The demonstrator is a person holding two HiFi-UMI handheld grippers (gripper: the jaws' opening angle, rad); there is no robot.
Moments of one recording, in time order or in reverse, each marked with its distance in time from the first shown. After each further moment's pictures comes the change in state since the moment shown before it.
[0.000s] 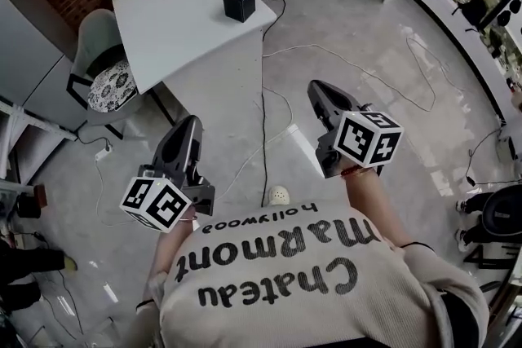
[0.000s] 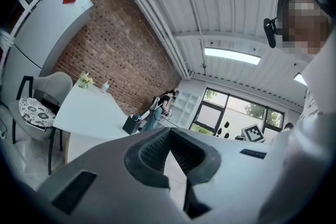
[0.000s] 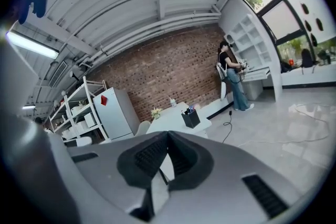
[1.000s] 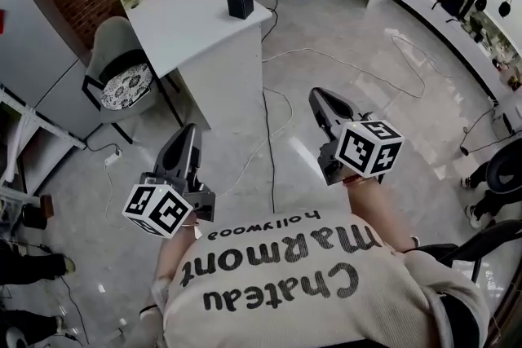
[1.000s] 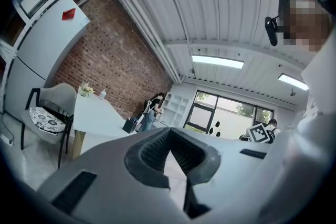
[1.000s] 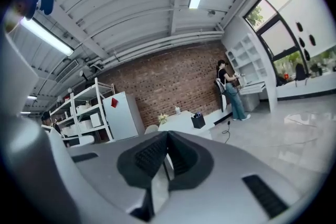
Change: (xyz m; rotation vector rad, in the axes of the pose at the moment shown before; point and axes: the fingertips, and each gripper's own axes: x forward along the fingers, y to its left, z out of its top) left arm -0.199 -0.058 0.008 0.043 -0.034 -0.061; right arm -0.164 0.143 -0.056 -0.068 -0.112 -0.024
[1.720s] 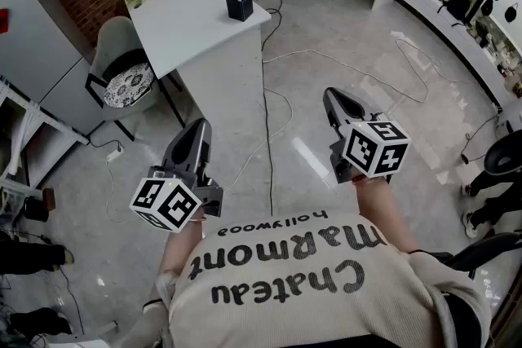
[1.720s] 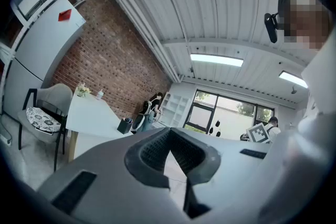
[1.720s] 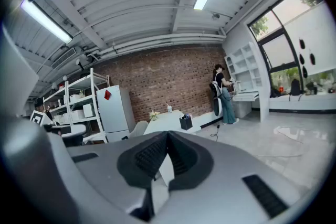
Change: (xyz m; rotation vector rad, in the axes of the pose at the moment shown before) left arm 0.038 -0.048 -0.004 0.016 -0.004 -0.002; right arm -0.027 -0.057 0.028 -0.100 0.034 -0.085
